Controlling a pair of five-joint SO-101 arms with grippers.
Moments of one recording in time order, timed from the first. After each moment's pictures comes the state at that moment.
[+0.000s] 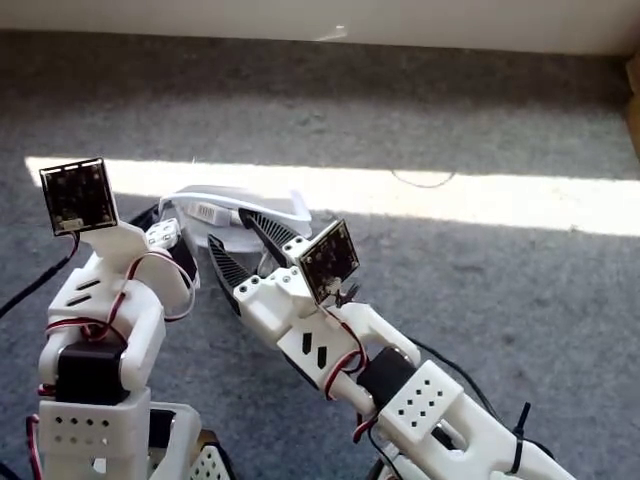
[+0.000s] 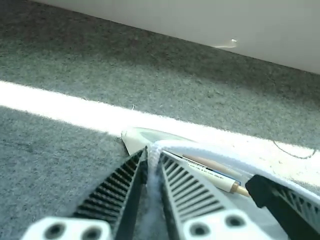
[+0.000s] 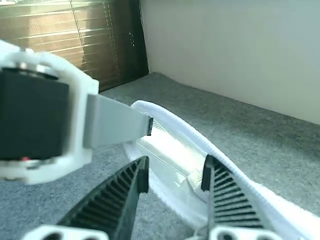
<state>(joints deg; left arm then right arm) -4.0 -69.2 47.6 58.6 20.5 -48.8 -54.9 68.0 1.3 -4.5</state>
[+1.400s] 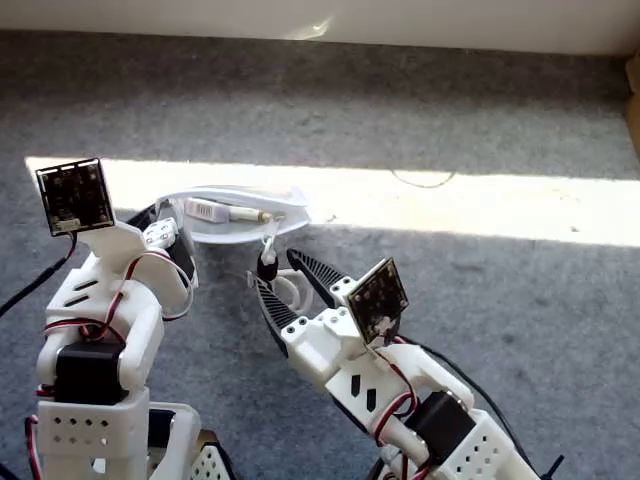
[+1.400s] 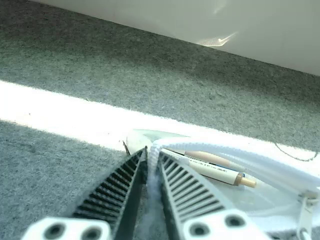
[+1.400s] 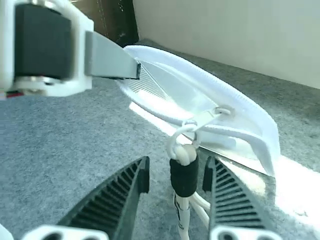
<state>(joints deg) -4.1 -69.2 47.6 58.6 20.5 -47.7 -87.6 76.4 30.1 -4.7</state>
